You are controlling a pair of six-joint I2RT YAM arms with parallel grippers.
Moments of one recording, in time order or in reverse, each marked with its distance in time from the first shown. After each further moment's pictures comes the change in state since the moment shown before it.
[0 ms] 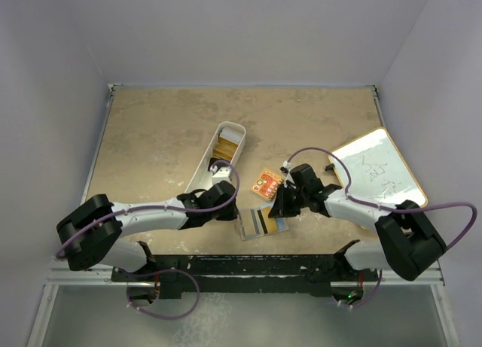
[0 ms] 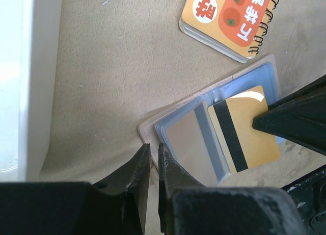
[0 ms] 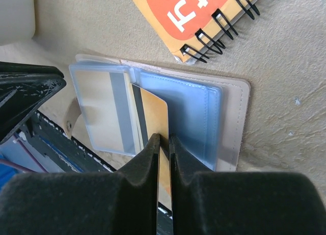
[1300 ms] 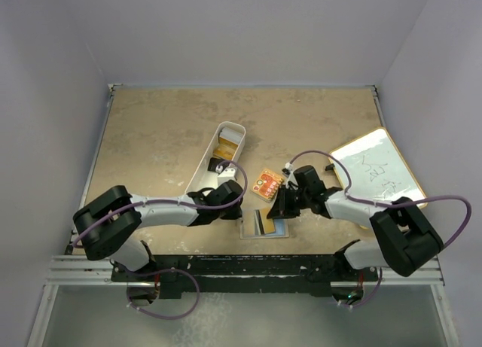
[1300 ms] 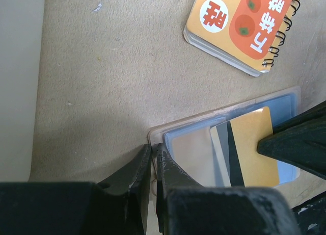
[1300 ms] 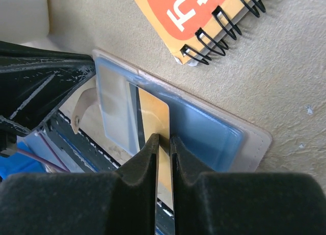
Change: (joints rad) left arm -0.002 0.130 0.040 0.048 -0.005 -0.007; right arm -0.049 0.034 -0.048 0.108 -0.109 0.021
